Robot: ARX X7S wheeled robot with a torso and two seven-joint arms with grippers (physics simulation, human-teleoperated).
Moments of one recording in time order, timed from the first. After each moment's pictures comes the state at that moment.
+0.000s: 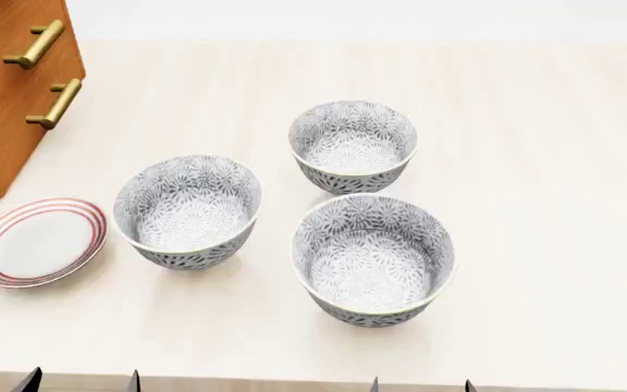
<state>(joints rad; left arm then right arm) 0.00 0.00 0.00 0.00 0.00 0.00 0.00 0.00 0.00 0.00 0.00 0.00 0.00 0.00</state>
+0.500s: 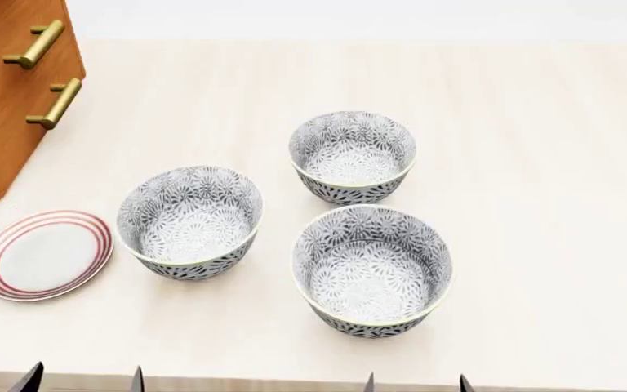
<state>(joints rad) -0.01 -0.05 0.08 -0.01 -0.02 0.02 -0.09 0.03 0.06 -0.08 0.03 0.05 0.01 0.07</state>
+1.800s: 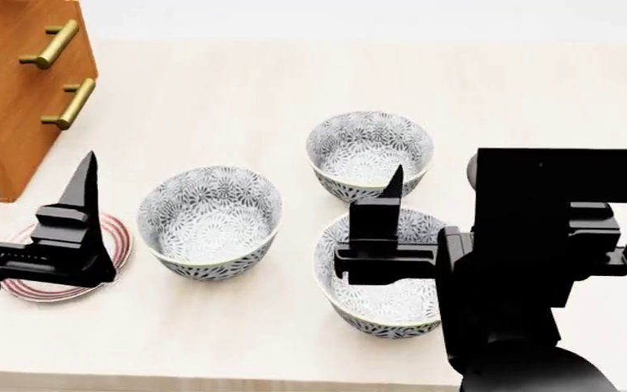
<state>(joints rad) -0.61 -0.15 -0.05 0.83 -0.43 -1.29 -0.19 0.71 0.14 0.07 -0.73 0.47 1.46 0.32</state>
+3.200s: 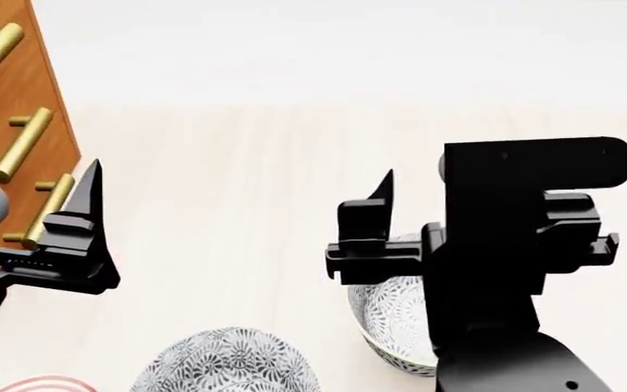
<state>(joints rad) -0.58 -0.19 -0.02 0.80 -0.47 -1.22 -0.23 0.74 0.18 -0.02 -0.66 0.50 1.43 0.40</state>
